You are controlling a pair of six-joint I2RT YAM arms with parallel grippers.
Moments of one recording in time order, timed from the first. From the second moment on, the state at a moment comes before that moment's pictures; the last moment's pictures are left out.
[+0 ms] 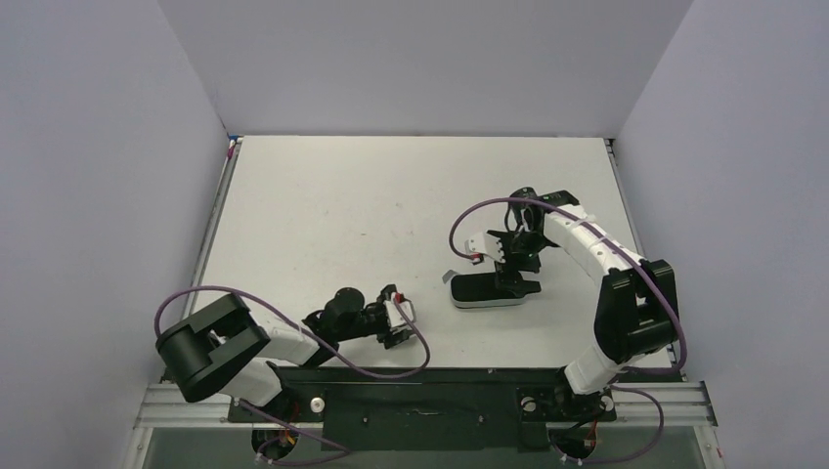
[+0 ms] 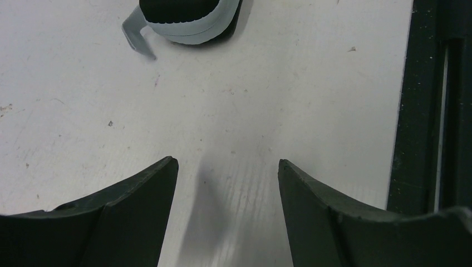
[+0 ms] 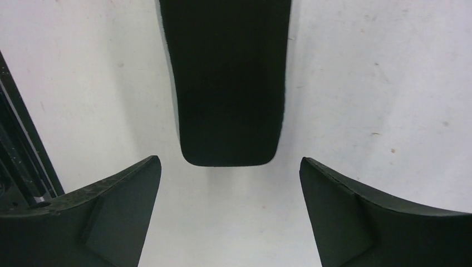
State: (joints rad) left arm -0.88 1.39 0.20 0.83 0.32 0.30; right arm 0.29 1.60 1.22 -1.14 -0.30 -1.35
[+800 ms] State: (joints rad) left arm -0.94 1.70 0.29 1.14 0.41 0.50; right arm 0.33 1.67 1.11 -1.00 -0.22 -1.83
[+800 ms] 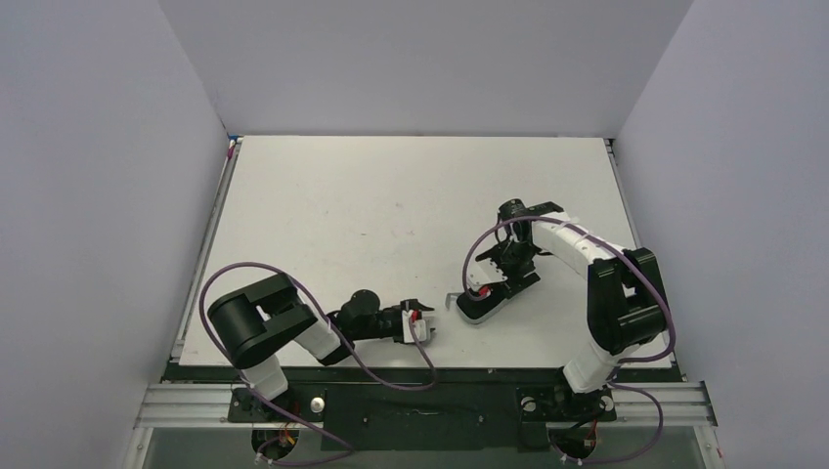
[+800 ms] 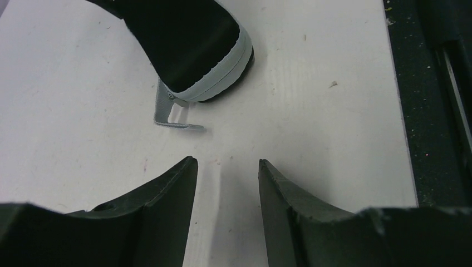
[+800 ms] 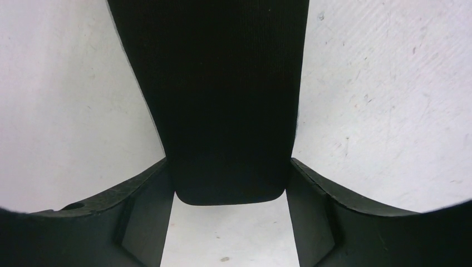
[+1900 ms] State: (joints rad) left arm -1.01 1.91 0.40 1.24 0.39 0.51; right arm 0.39 1.53 0.94 -0.81 -0.24 -2.10
